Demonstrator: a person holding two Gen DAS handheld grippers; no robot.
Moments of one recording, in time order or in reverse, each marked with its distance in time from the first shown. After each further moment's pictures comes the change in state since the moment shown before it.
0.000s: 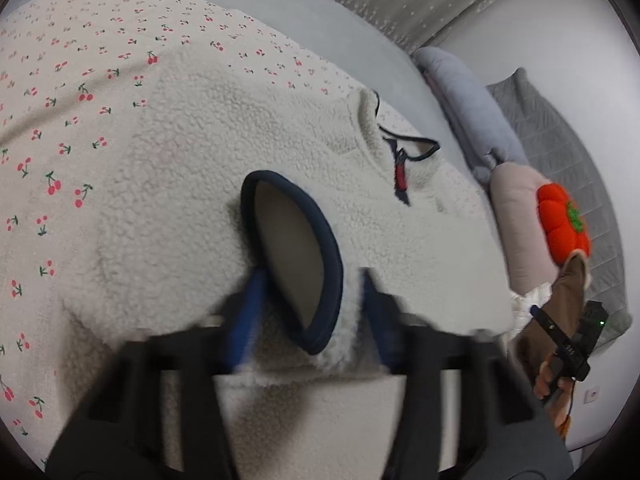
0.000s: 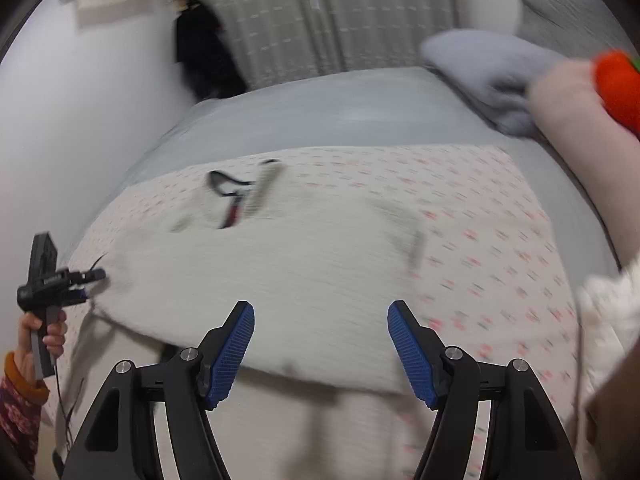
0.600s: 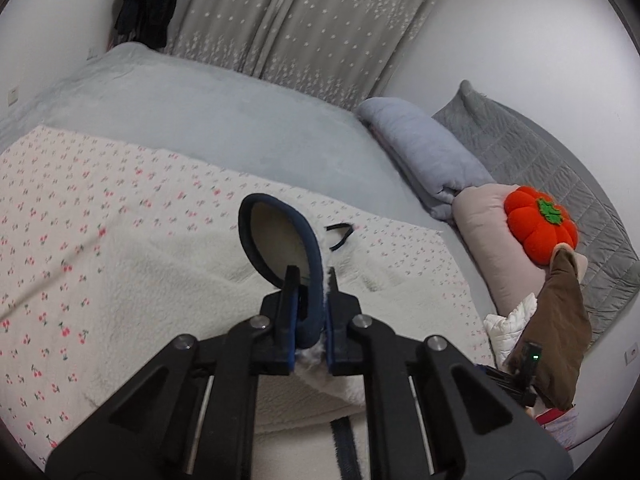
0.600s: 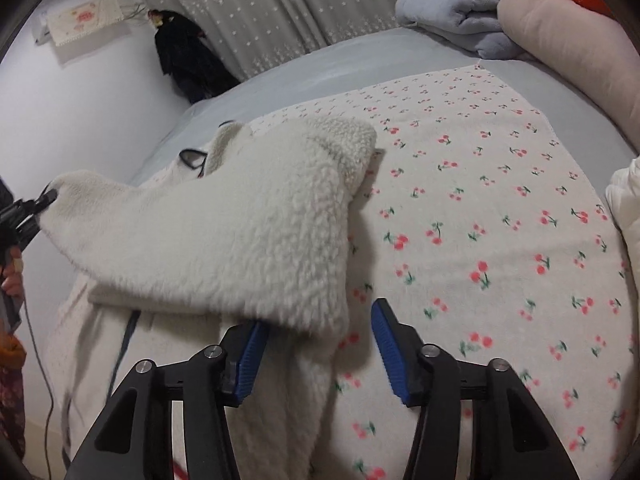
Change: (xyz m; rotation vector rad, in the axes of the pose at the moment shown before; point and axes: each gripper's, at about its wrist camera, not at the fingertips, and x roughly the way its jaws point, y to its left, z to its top) left arm -0.077 -0.120 0.045 0.235 -0.282 -0.034; right arm 0.061 -0.037 -0.041 0.102 0.033 0.104
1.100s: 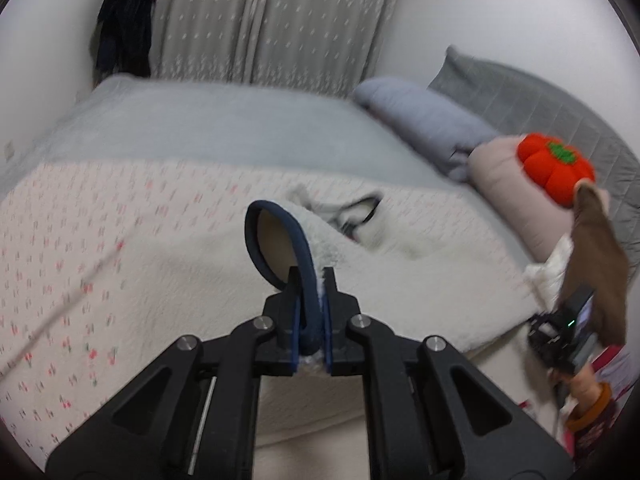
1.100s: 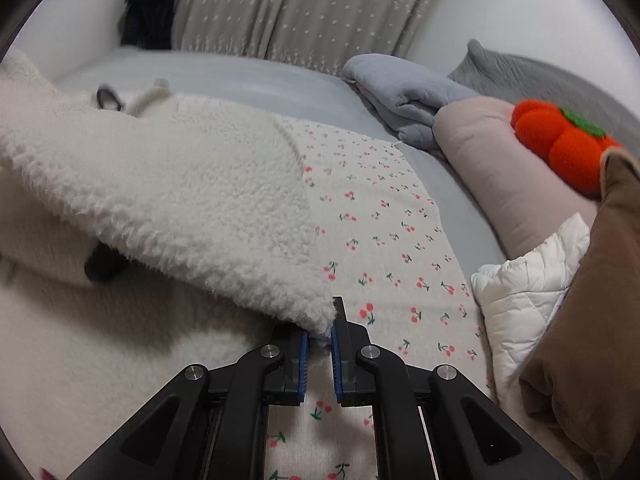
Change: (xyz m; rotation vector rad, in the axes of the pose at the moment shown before) left arm 0.029 0.043 -0.052 0.171 0.033 0.098; right arm 0.015 0.054 -0.033 -0.389 -0.062 -0.676
